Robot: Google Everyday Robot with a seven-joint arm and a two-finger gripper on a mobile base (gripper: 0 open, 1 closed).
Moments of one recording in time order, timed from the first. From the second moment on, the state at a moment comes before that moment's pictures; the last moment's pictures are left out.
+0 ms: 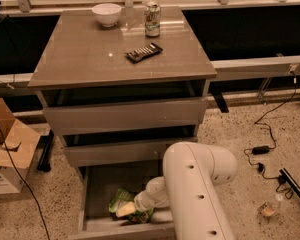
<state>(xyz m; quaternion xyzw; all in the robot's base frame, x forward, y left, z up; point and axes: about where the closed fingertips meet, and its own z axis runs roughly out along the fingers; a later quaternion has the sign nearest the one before) 0.544 0.067 0.142 -0.22 0.94 0.24 0.10</state>
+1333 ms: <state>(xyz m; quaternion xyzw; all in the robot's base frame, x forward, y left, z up) 0.536 0.086 0.149 -0.20 0.91 0.34 0.13</state>
